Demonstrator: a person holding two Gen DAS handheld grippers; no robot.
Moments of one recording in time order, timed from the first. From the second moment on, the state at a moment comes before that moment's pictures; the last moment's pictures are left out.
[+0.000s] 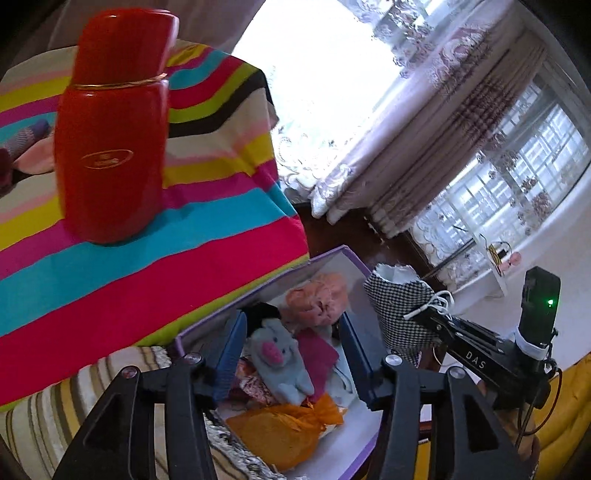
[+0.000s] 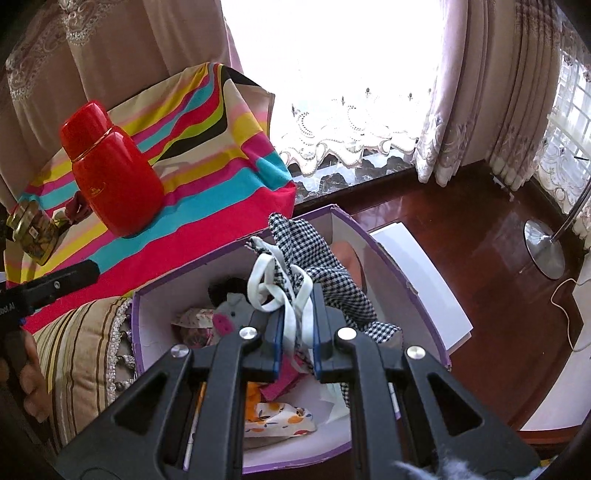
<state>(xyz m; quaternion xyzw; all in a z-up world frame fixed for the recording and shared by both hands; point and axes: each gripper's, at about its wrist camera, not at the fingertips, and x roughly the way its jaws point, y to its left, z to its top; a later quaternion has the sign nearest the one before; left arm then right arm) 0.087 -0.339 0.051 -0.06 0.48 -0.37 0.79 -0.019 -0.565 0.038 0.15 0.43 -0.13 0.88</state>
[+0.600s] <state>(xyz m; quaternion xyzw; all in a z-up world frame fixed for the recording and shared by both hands) 0.092 -0.300 0.058 -0.08 0.45 -0.36 0.81 -0.003 -0.534 0.038 0.14 0.45 -0.10 0.87</state>
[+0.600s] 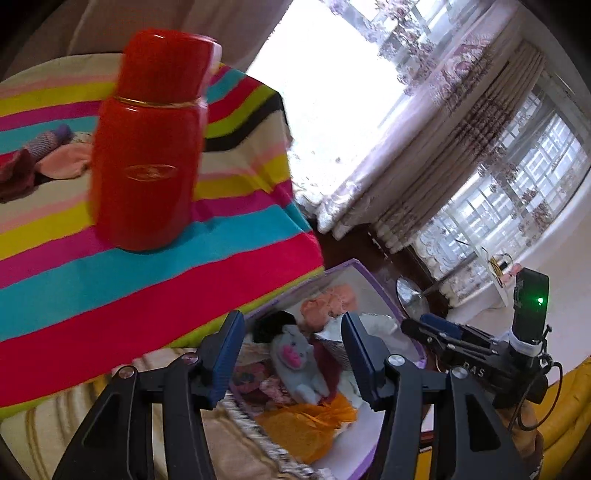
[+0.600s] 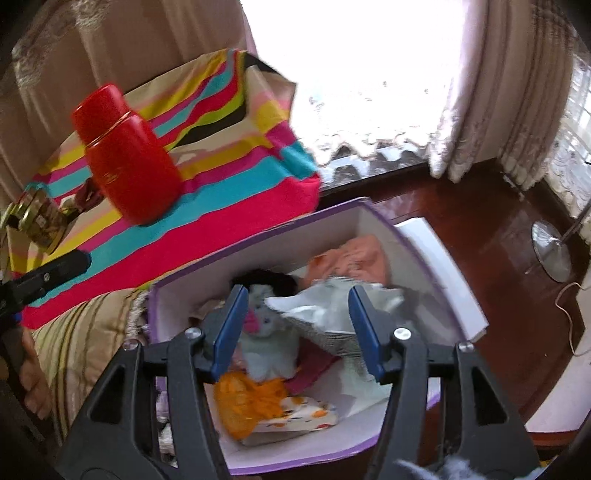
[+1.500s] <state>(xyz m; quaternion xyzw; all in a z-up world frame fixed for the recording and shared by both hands) 0.148 -0.084 0.035 -0.17 0.44 -0.15 0.87 0.088 -0.292 0.039 0.02 0.47 0.17 0.87</state>
